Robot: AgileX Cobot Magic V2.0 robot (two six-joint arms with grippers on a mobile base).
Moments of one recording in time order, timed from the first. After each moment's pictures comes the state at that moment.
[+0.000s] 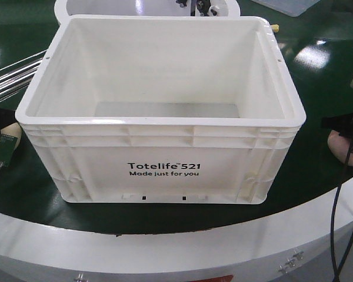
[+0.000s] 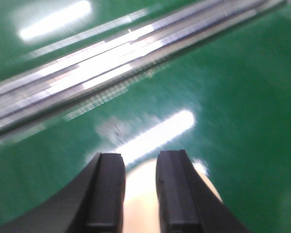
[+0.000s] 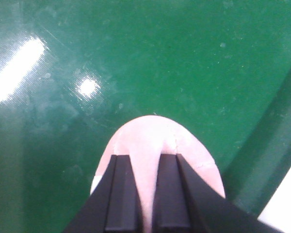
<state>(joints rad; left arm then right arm) 0.03 1.61 -0.73 -1.02 -0.32 0.87 -0.21 1.70 -0.91 0.06 0.26 -0.09</state>
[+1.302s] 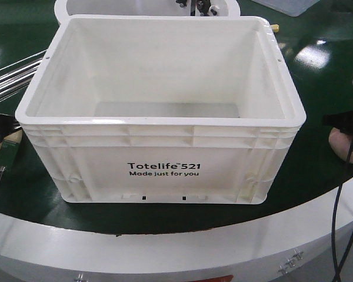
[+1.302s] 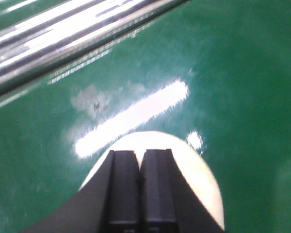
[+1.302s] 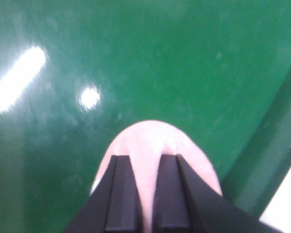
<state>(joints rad) 0.05 1.69 -0.76 -1.01 -0.29 0.86 -0.21 1.68 -0.90 0.06 0.22 -0.09</state>
